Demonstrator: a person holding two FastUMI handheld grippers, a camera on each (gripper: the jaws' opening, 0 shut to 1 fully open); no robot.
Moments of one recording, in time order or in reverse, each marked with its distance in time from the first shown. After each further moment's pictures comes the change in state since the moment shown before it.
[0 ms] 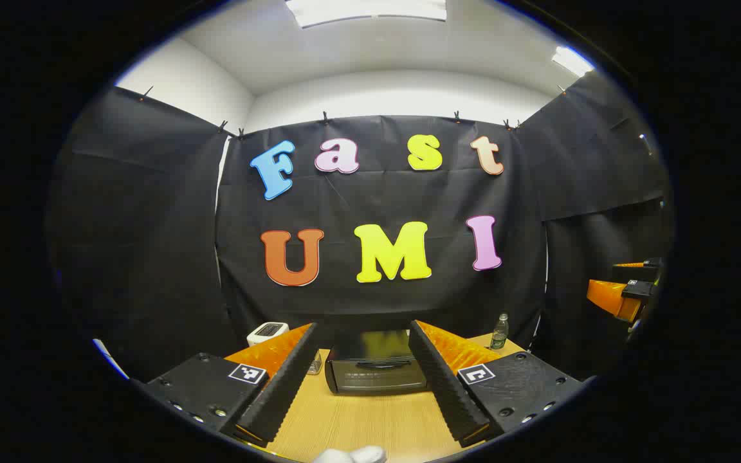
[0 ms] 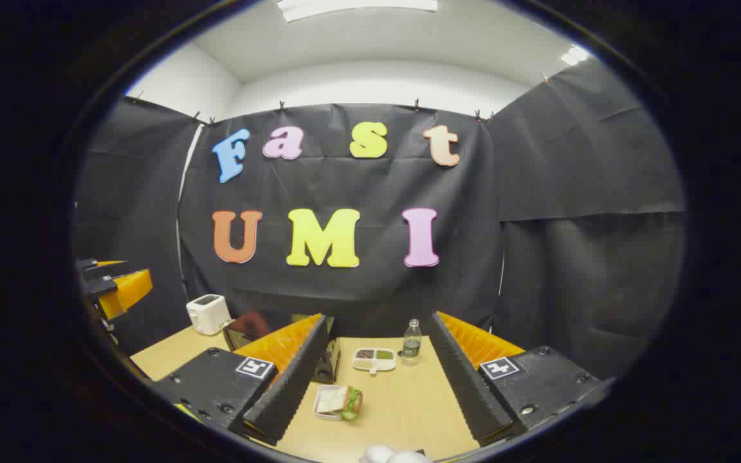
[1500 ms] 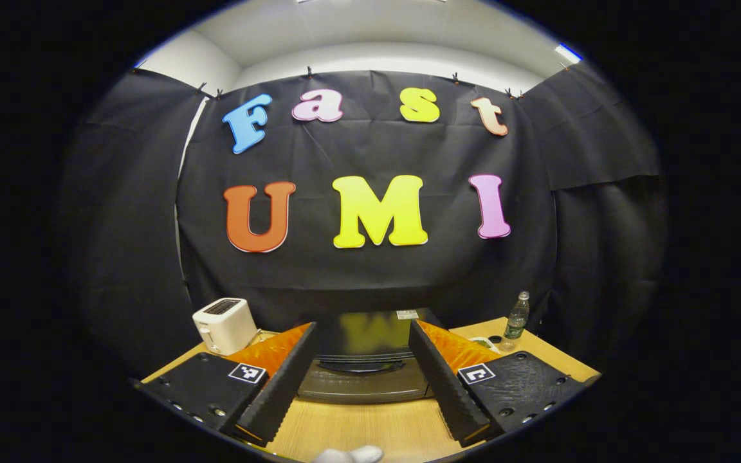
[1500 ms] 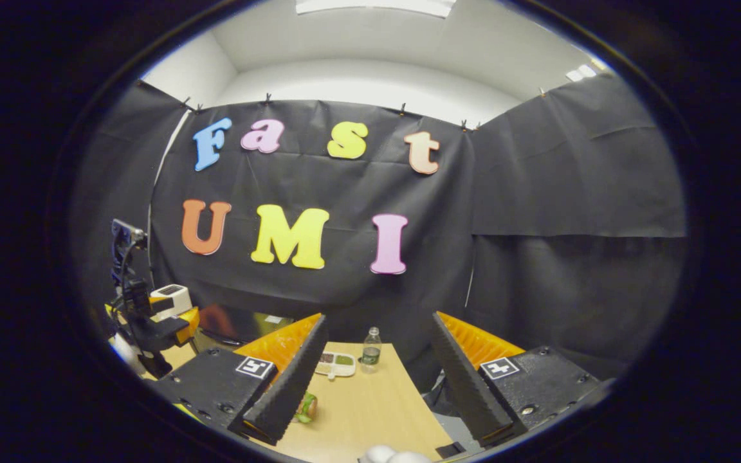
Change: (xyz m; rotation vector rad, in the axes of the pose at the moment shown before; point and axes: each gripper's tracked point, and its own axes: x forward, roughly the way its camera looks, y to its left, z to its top) left arm 0.199 -0.051 -0.149 -0.020 0.109 -0.064; right arm 0.018 -0.068 0.012 -0.078 -0.003 -0.156
